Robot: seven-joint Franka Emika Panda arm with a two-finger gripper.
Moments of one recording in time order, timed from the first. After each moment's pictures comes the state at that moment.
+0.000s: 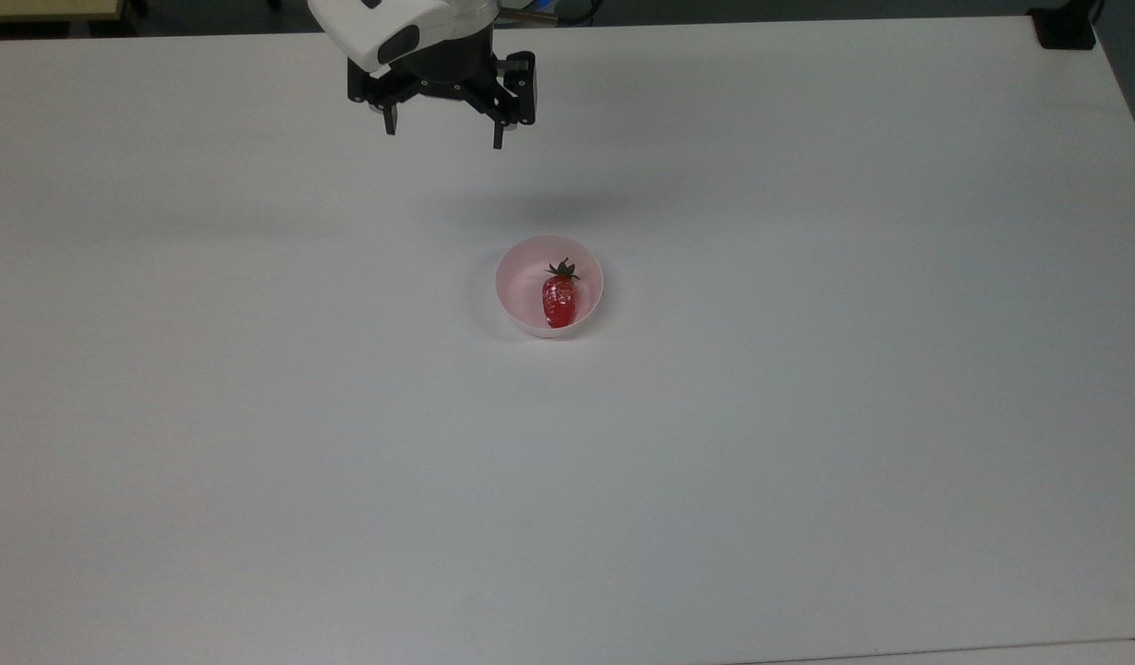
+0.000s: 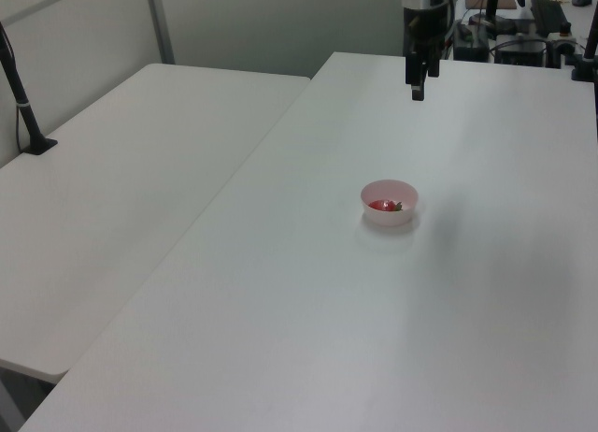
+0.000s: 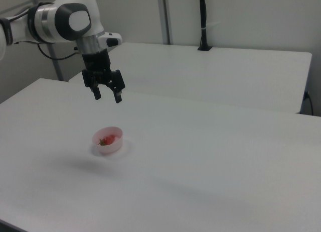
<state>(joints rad) 0.04 0.14 0.01 -1.61 -0.11 1.70 0.12</state>
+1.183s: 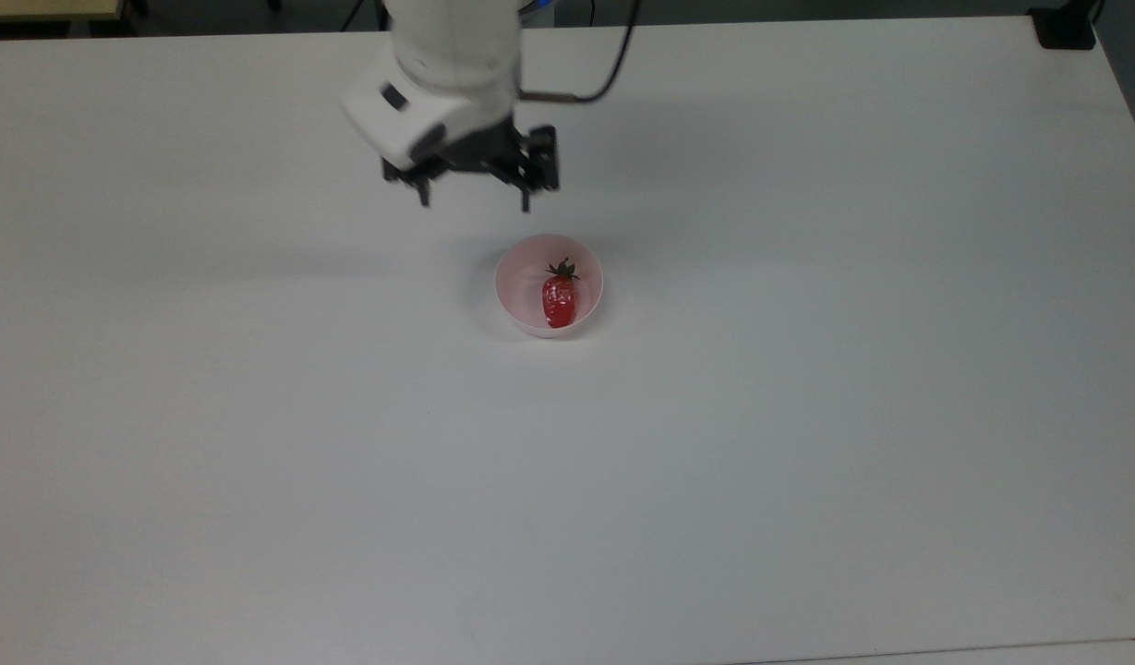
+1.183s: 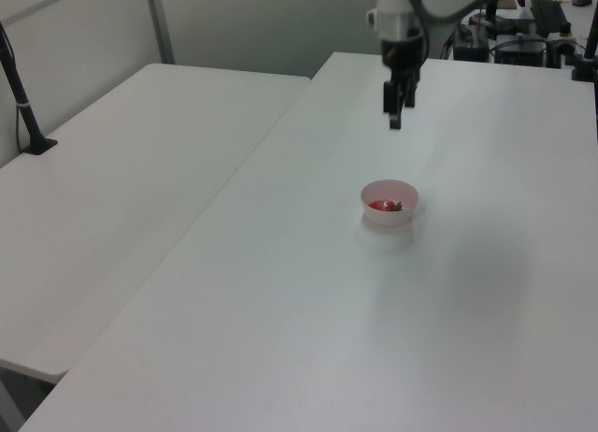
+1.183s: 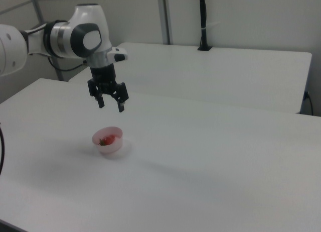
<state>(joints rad) 0.06 0.28 0.02 -1.58 -0.05 1.81 0.09</state>
